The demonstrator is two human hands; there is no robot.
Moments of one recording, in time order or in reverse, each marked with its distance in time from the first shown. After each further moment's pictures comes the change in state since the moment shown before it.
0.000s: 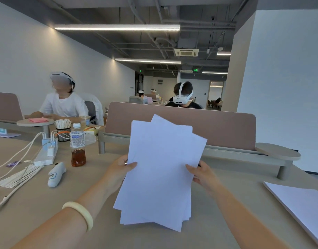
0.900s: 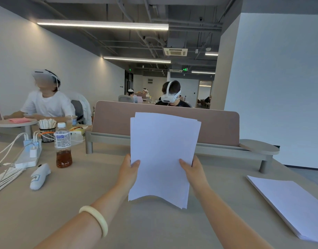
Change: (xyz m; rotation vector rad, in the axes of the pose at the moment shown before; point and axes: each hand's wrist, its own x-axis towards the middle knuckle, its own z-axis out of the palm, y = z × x) left_hand 0.005 -0.019 0.076 0.246 0.282 0.043; right_hand -0.030 -0.012 0.011 -0.024 0.233 -0.166
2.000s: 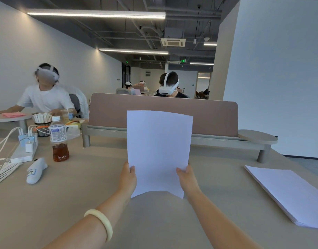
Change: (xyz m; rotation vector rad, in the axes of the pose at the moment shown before) left_hand -0.008 -0.042 0.017 0.159 0.096 -0.085; right_hand 0.001 0.063 0.011 -0.141 0.027 0.209
